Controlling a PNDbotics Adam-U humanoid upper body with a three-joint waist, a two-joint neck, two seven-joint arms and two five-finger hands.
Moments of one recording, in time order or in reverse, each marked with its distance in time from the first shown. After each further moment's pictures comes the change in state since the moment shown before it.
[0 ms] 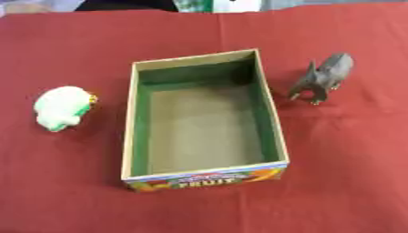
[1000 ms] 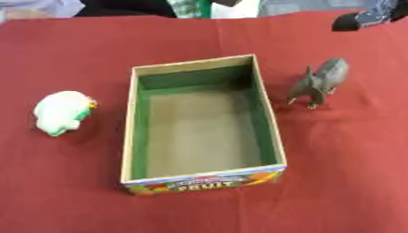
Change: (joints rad) left arm 0.007 0.008 -0.006 0.000 0.002 0.003 -0.003; right arm -0.107 0.038 0.126 0.102 0.396 -0.040 -0.040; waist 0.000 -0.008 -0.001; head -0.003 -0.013
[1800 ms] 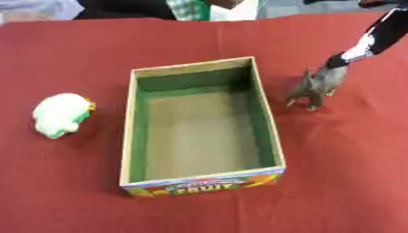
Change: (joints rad) left arm 0.000 0.000 -0.006 0.000 0.000 0.002 -0.002; right arm 0.036 0.009 0.070 0.105 0.151 -0.021 -0.021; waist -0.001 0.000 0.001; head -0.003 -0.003
